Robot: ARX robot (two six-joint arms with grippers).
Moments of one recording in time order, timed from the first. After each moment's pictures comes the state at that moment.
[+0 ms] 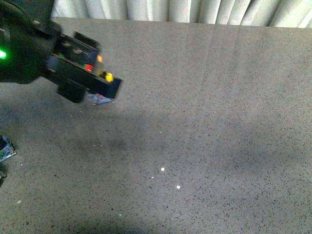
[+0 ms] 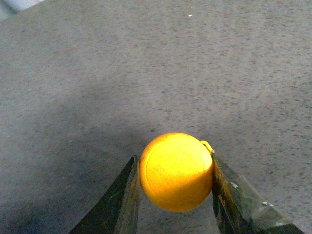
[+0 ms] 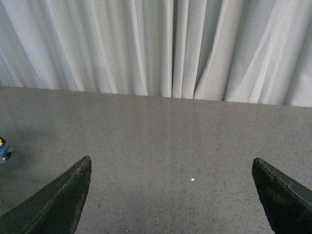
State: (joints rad) left arm -0.51 1.58 0.71 0.23 -0.09 0.13; right arm 0.00 0.00 0.02 0.00 0.00 0.00
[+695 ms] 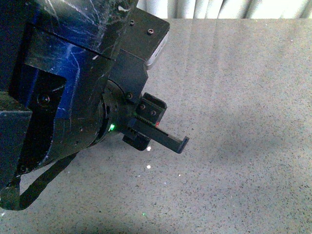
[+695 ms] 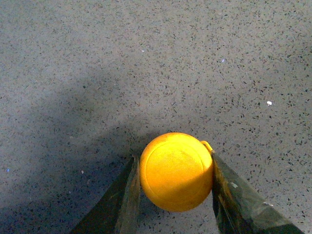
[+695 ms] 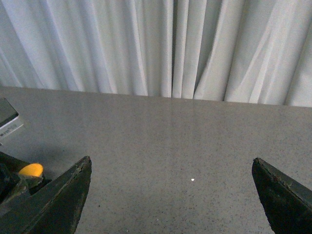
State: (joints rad) left arm -0.71 1.86 0.79 0.33 -0.18 0.06; right arm 0.00 0.00 0.02 0.00 0.00 0.00
